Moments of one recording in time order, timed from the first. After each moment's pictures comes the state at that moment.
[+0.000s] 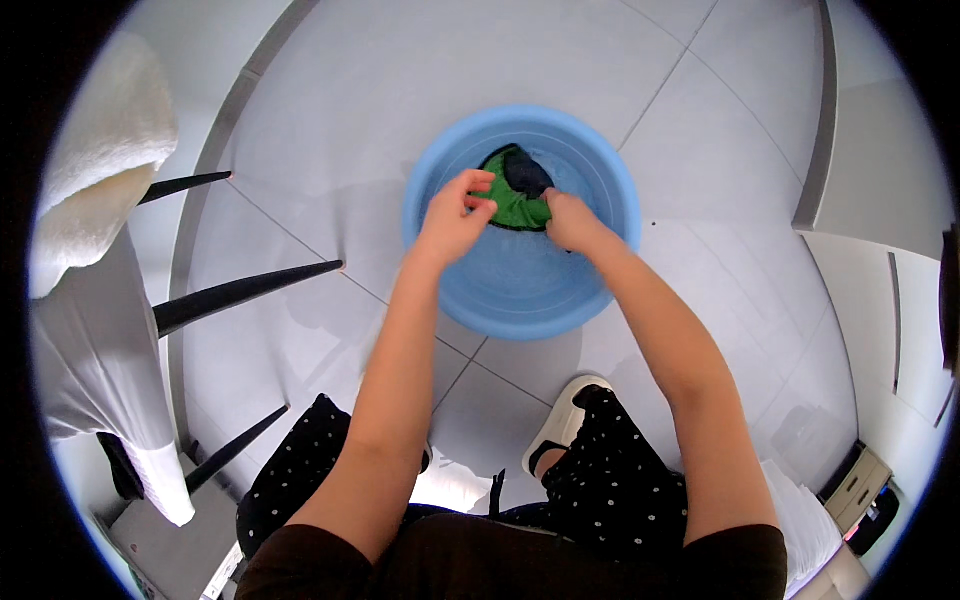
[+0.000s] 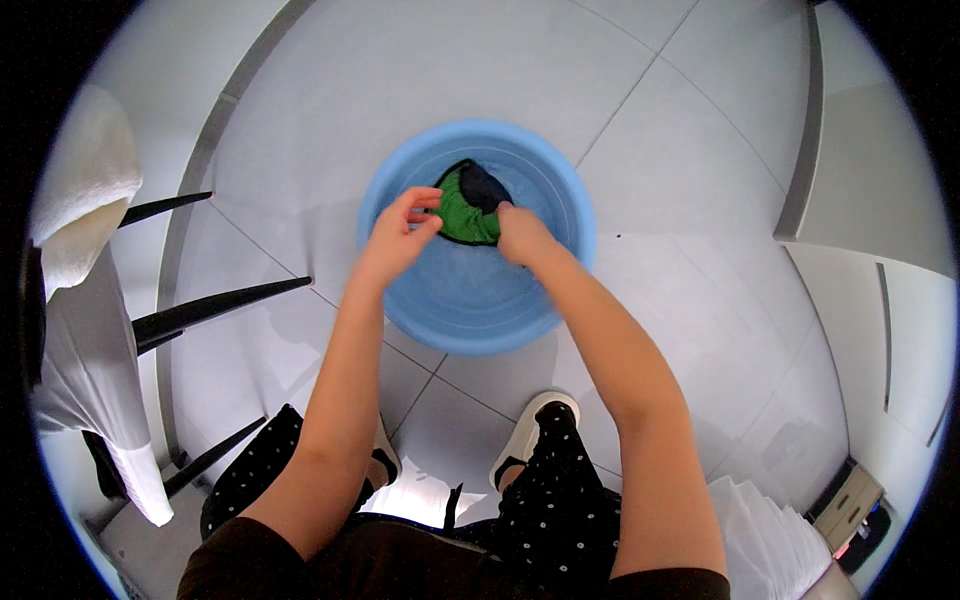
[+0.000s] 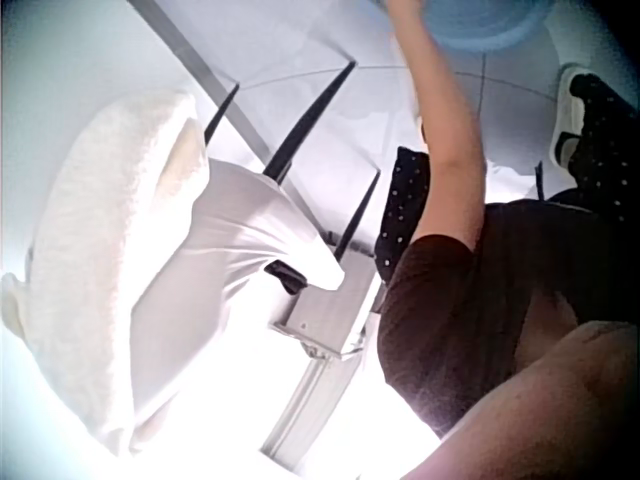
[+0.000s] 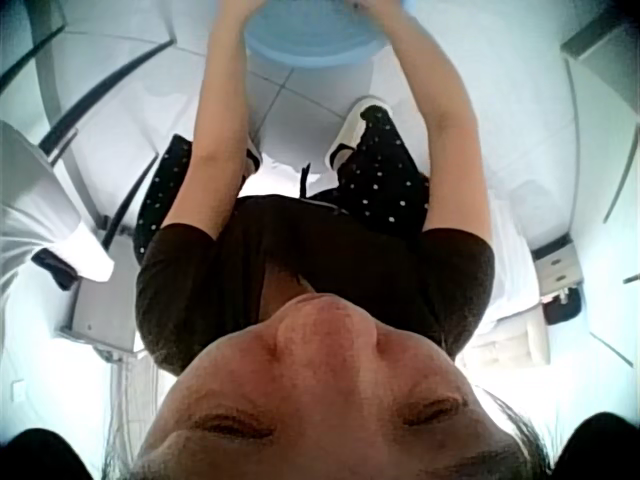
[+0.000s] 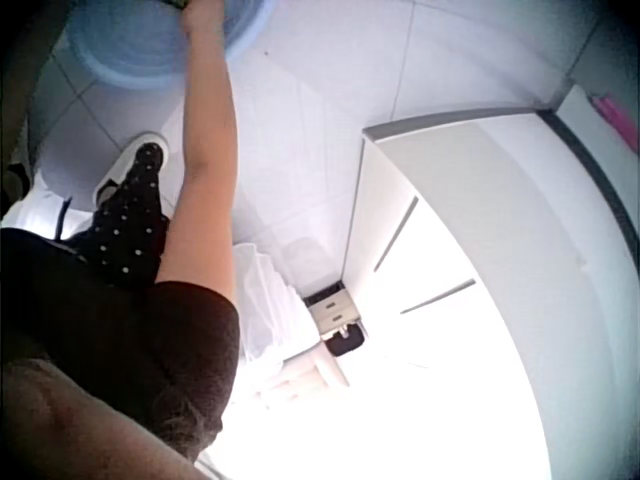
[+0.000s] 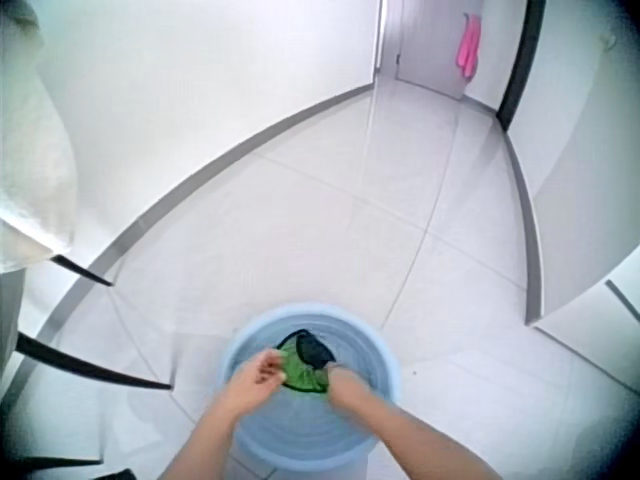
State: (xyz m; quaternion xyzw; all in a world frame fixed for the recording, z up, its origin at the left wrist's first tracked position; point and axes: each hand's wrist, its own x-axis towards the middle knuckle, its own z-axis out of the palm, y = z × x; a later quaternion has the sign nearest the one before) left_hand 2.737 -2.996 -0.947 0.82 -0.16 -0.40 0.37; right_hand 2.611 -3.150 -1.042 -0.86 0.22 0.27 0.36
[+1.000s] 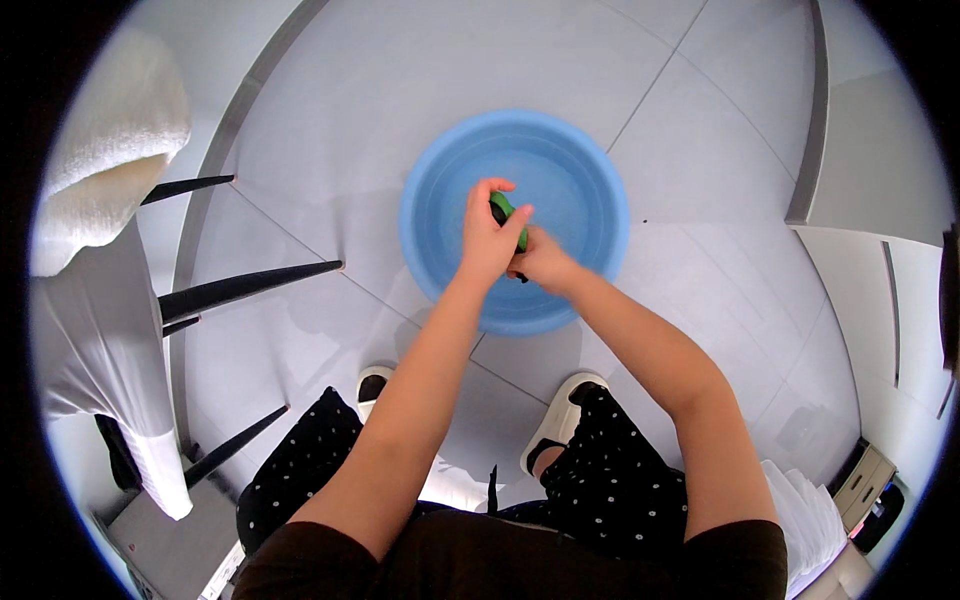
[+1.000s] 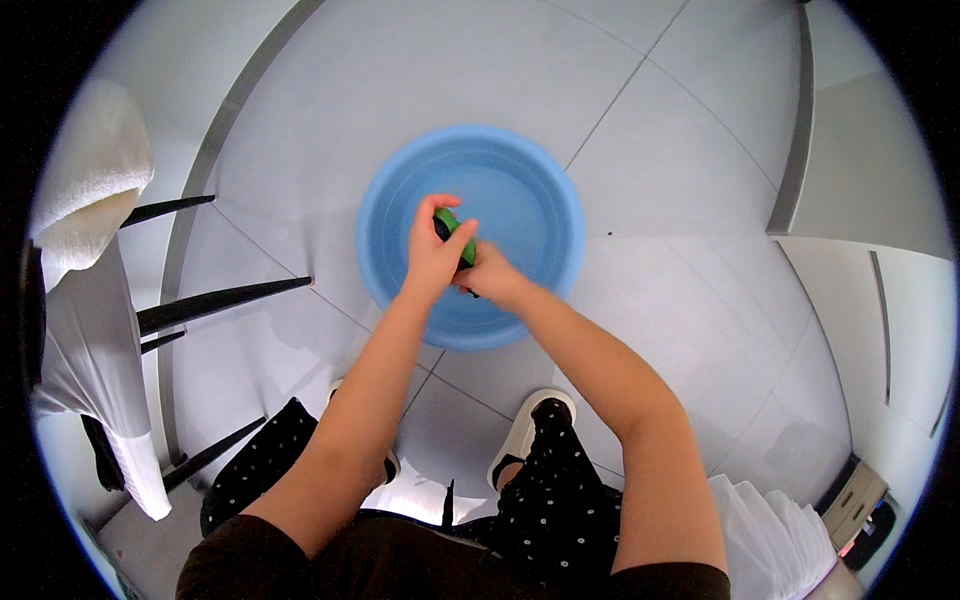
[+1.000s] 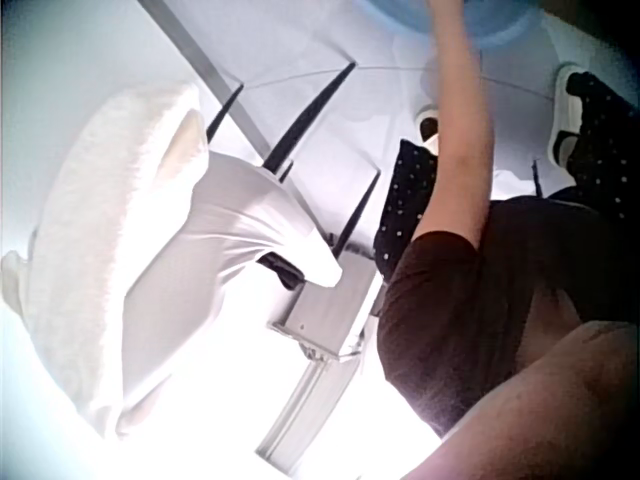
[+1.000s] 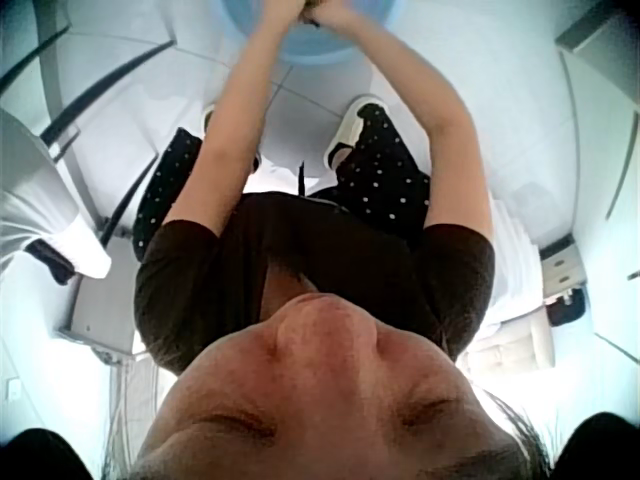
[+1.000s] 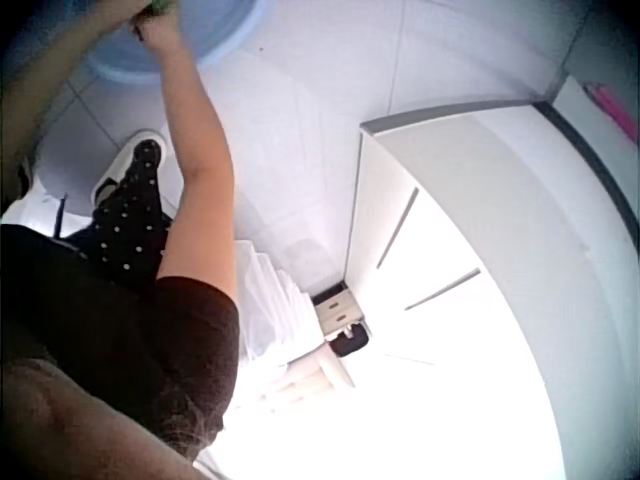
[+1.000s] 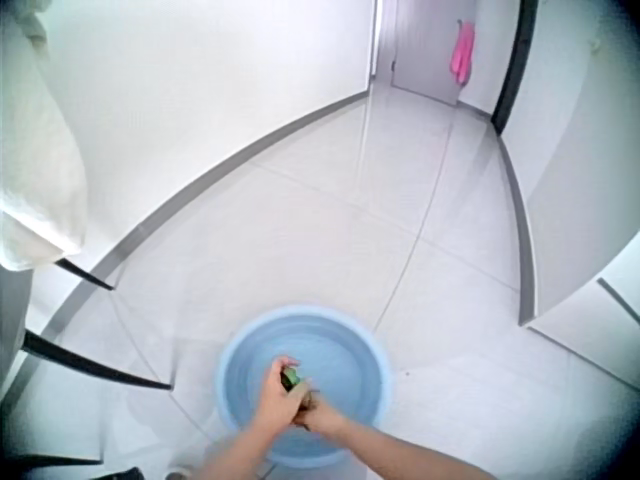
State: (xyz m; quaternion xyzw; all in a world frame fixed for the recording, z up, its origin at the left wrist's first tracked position) left_hand 2.648 -3.041 -0.930 0.85 -0.16 -0.25 0.43; right_hand 2.565 -3.118 -0.975 -0.41 0.25 0.21 0.85
